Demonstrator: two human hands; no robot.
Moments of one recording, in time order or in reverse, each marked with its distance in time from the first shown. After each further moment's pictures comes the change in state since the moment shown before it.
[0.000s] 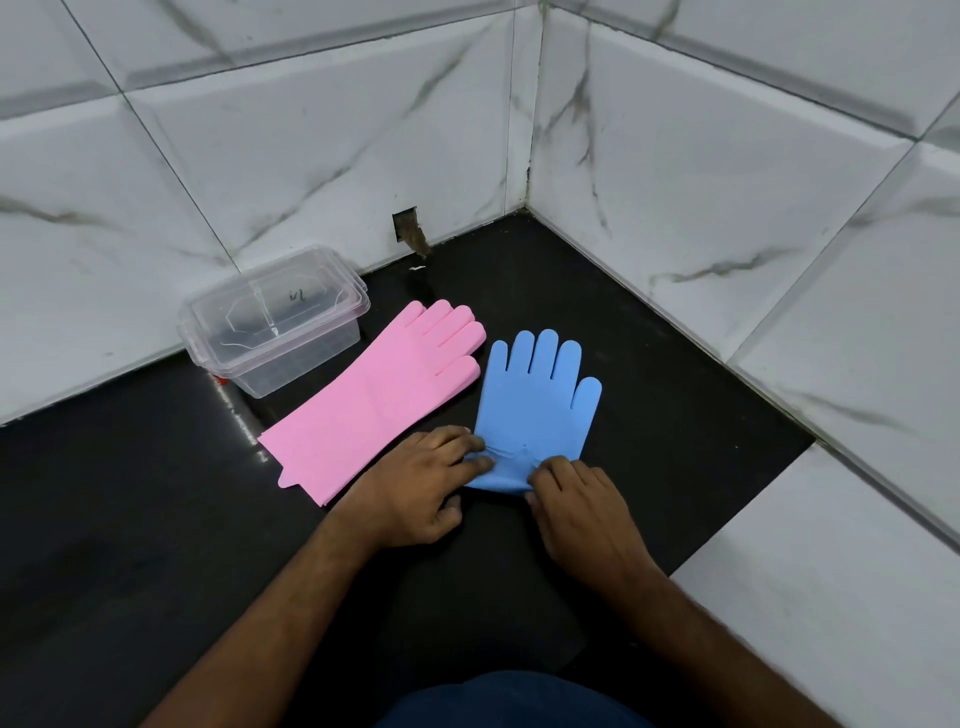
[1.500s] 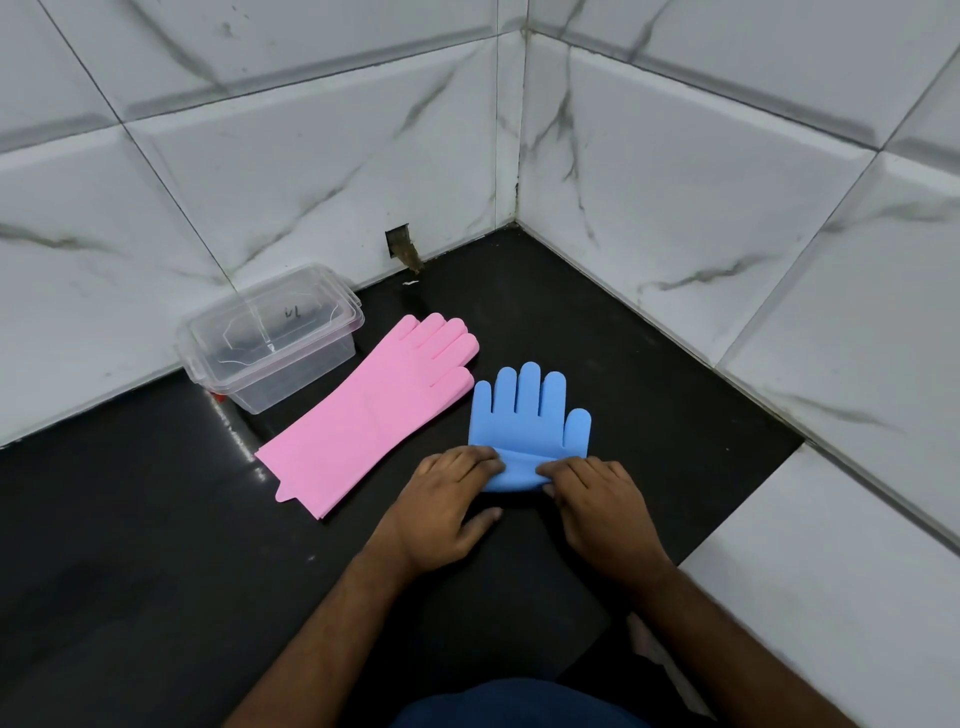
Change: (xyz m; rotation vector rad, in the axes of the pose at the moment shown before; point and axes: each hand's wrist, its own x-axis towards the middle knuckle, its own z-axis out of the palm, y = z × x) left_hand 0.007 0.029 0.026 -0.207 0.226 -0.111; right_hand -0.008 0.034 0.011 0.103 0.088 0.050
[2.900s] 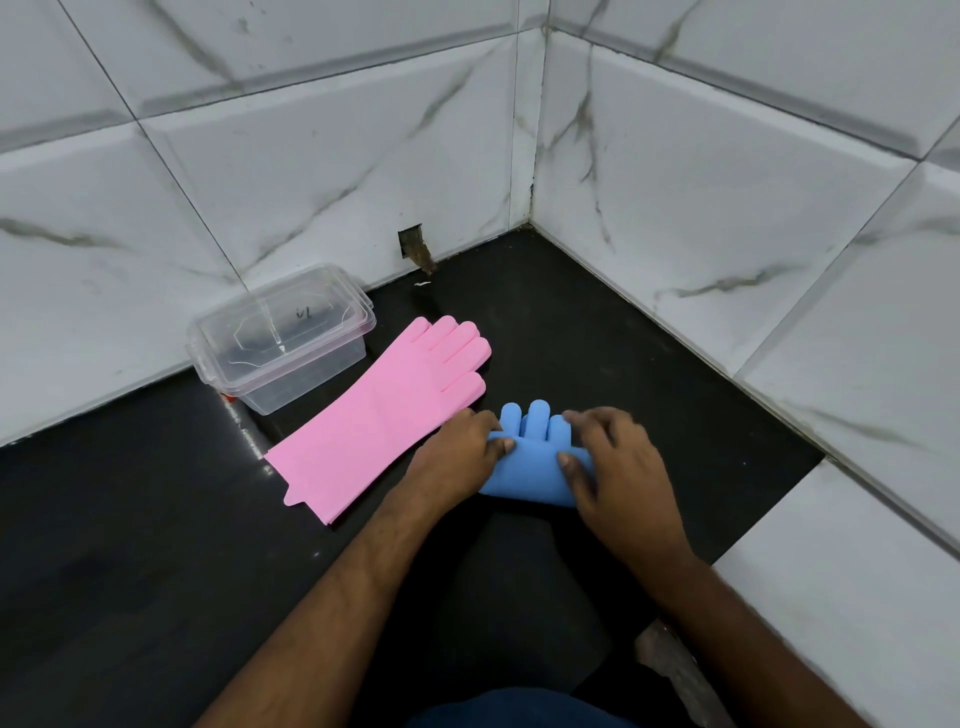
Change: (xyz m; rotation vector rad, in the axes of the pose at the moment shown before) left_hand 0.070 0.006 -0.035 -0.225 -0.164 -0.525; right_hand 0.035 -0.006 -0.031 0.162 -0.015 0.282
